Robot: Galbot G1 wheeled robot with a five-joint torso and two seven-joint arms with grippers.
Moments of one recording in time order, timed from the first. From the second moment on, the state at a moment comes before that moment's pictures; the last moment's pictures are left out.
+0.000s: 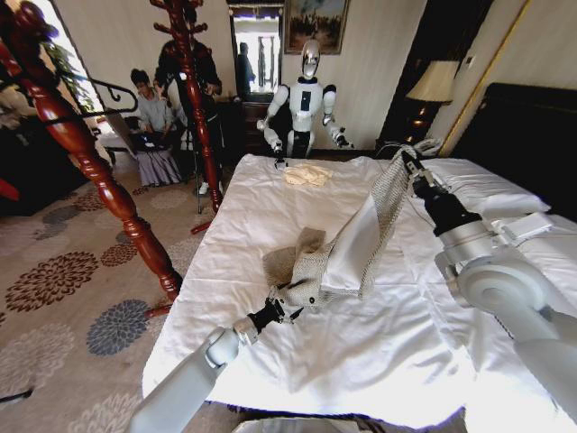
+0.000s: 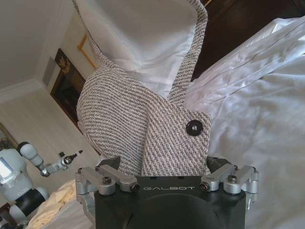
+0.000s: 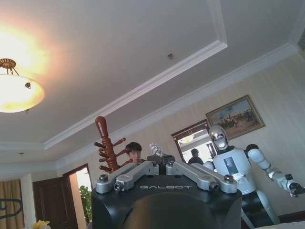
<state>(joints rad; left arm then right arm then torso) 1.02 -1.16 0.09 -1.57 0.33 -0.39 0.14 -1.15 0.56 0.71 2.26 1.40 0.12 0.18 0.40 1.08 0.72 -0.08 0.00</state>
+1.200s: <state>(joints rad) 1.13 -1.15 -0.02 -1.76 0.21 -0.36 0.10 -1.16 0.58 0.72 2.24 1.38 0.12 0.17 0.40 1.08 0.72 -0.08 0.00</state>
